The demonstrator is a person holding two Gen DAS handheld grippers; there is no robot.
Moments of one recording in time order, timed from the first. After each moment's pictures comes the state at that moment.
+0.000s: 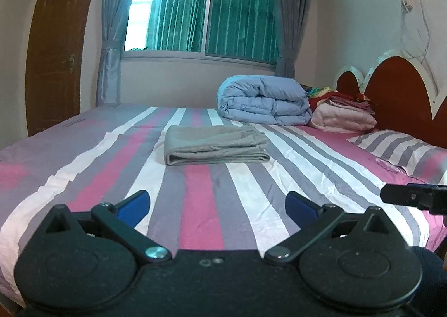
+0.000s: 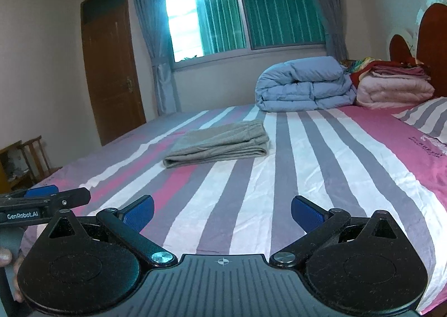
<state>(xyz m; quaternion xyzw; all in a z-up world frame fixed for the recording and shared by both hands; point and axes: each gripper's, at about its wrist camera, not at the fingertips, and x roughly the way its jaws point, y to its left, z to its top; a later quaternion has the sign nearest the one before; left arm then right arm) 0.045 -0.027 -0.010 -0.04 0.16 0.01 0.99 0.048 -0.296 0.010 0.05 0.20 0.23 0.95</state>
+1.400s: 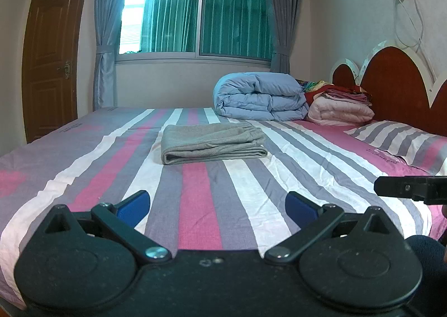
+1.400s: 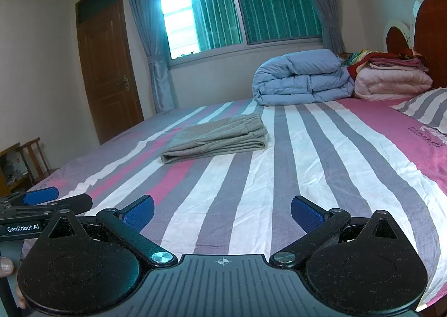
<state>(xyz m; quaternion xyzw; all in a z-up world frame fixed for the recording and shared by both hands) 0.049 -0.034 -0.019 -0.02 0.15 0.01 0.99 0.047 -0.300 0.005 0.06 0.21 0.23 0.95</state>
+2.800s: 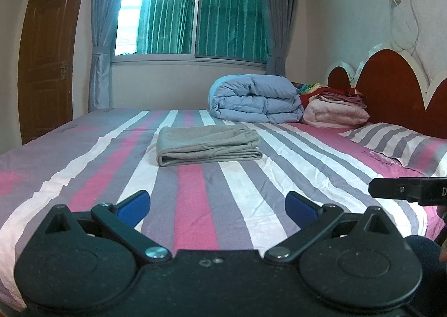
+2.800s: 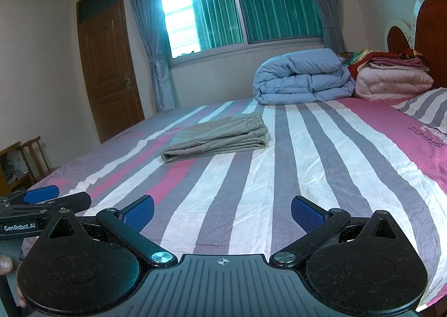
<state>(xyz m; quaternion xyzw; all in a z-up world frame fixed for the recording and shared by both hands) 0.045 -0.029 -0.017 -0.03 0.15 0.00 0.99 0.047 -0.299 0.006 0.06 0.21 0.23 0.95</state>
